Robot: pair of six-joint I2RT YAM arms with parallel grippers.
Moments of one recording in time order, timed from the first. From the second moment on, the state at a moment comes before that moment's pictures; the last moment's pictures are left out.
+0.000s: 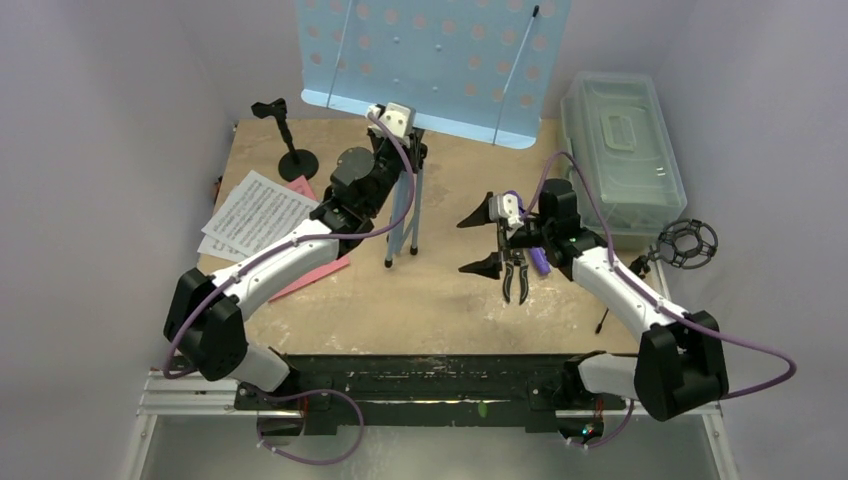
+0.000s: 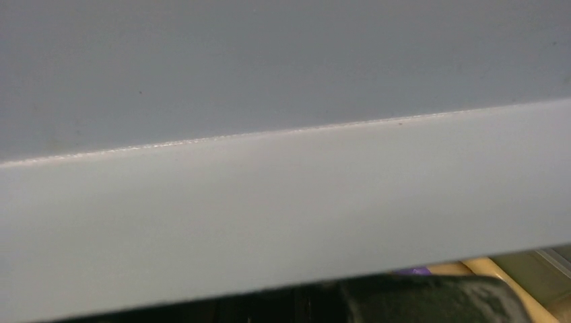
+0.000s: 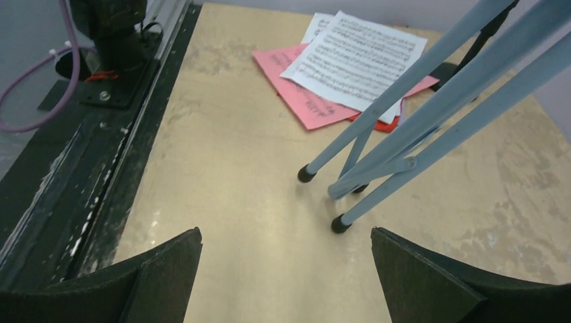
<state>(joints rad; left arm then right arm) -0.67 1.47 1.15 0.52 -0.27 0.06 0.33 1.28 0.79 0.07 -1.16 -0.52</state>
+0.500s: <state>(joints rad) -0.64 1.54 1.28 0.39 -0.15 0.03 0.23 1.16 0.81 -0.33 -1.21 -0.82</state>
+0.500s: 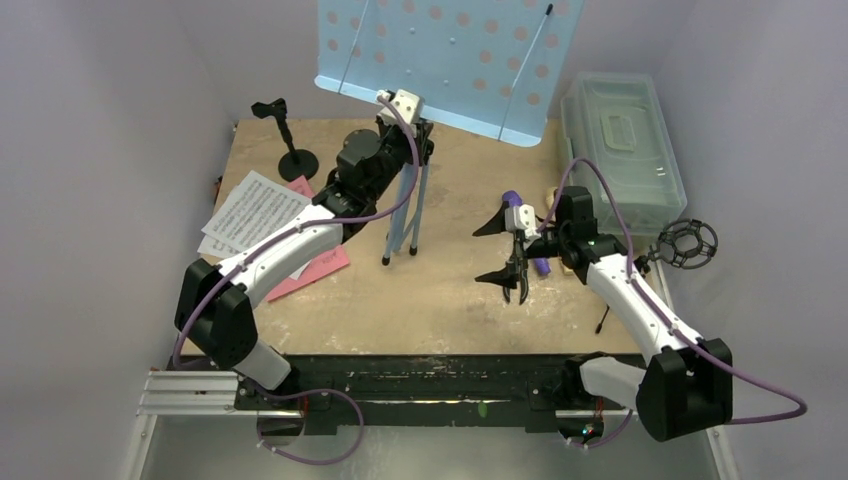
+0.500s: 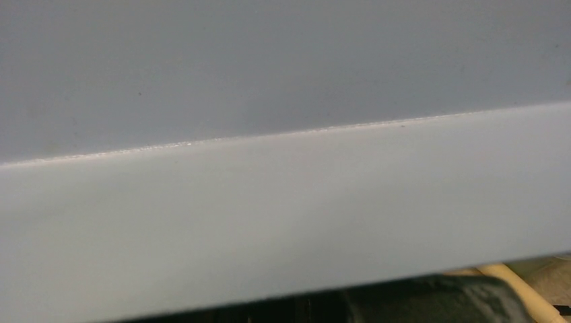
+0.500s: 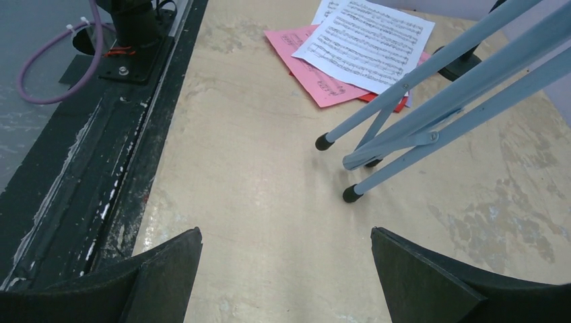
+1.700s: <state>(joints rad) -0.56 1.69 1.56 0.08 0.09 -0.05 0.19 1.14 0.81 -0.36 -1.23 -0.86</state>
